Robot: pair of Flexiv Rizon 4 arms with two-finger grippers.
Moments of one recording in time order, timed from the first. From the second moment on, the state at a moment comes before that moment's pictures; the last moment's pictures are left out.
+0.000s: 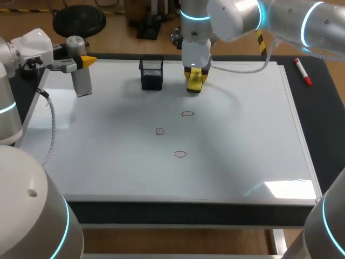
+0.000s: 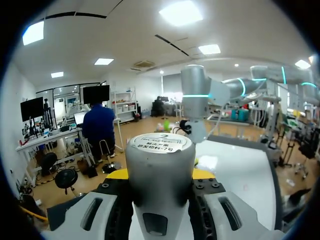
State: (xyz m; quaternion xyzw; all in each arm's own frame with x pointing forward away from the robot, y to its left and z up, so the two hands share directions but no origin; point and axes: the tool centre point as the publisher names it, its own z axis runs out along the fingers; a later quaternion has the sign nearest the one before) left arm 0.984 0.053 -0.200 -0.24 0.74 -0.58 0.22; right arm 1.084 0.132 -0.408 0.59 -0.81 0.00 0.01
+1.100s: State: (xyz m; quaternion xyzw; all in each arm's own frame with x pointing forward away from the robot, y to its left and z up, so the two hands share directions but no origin) left arm 0.984 0.053 -0.200 -0.24 0.74 -0.58 0.22; right arm 1.028 -0.049 -0.381 0.24 -0.97 0.01 0.04
